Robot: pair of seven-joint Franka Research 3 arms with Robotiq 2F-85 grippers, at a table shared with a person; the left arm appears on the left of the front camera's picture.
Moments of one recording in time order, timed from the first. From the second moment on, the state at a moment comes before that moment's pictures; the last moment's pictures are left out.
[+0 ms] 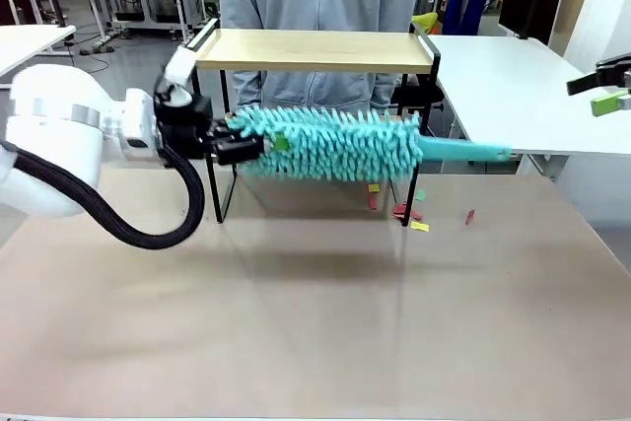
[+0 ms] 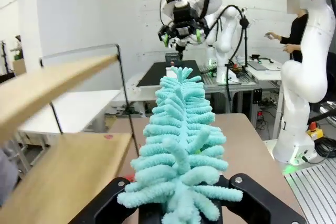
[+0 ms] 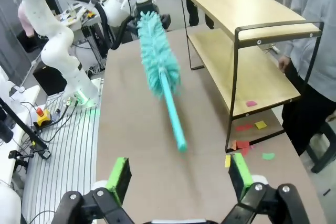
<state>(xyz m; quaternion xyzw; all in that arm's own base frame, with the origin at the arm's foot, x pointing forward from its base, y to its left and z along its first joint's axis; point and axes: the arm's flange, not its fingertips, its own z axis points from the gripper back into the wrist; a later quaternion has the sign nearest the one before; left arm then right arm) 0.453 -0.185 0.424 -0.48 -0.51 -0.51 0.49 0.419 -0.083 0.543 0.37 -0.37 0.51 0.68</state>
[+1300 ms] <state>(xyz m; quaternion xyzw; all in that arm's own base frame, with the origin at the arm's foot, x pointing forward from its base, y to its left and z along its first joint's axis) 0.425 0.061 0.544 -0.12 -0.75 -0.16 0.63 0.418 -0.080 0.547 0.37 -0.37 0.51 0.68</state>
